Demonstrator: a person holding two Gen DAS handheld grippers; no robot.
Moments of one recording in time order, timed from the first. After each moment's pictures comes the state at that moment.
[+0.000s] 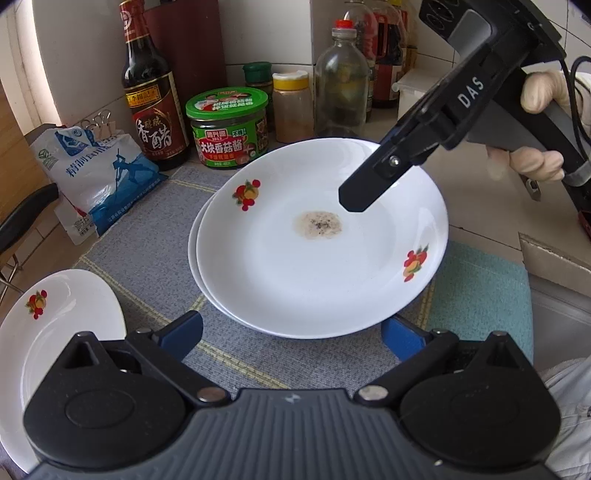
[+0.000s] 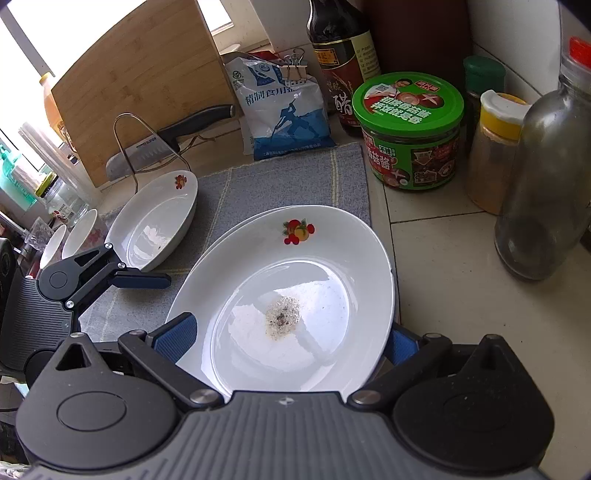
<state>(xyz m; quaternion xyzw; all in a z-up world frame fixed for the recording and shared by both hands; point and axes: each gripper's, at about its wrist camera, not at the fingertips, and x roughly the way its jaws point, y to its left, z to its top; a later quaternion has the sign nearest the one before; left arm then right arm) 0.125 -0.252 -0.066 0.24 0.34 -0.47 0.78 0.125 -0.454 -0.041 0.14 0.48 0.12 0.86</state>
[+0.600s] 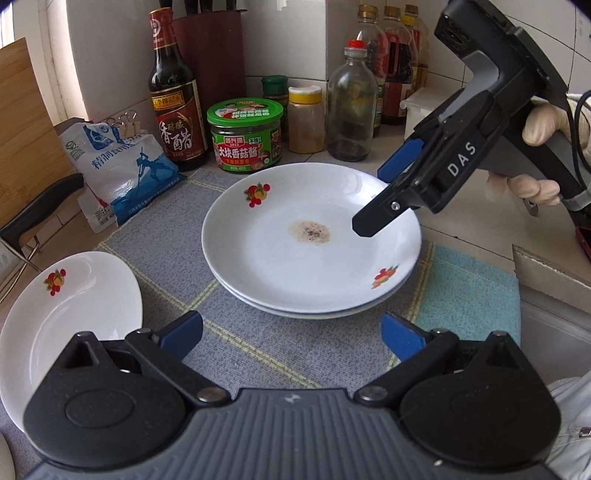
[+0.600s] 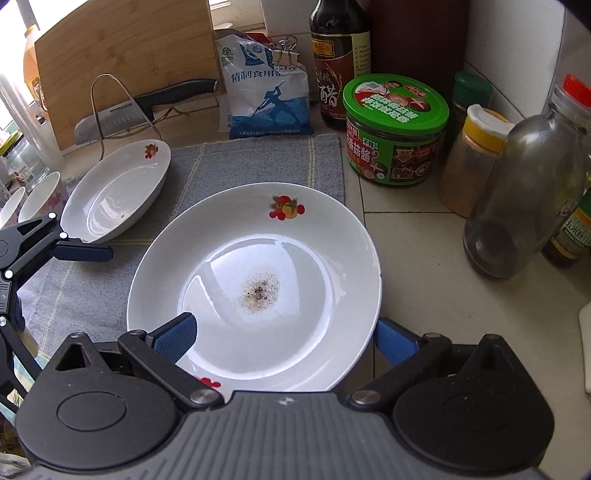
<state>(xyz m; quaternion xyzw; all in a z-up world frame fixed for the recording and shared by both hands) 0.112 -0.226 -0.057 0.22 0.33 -0.45 0.80 0.114 -0.429 -0.039 0.04 0.49 0.07 0.87</state>
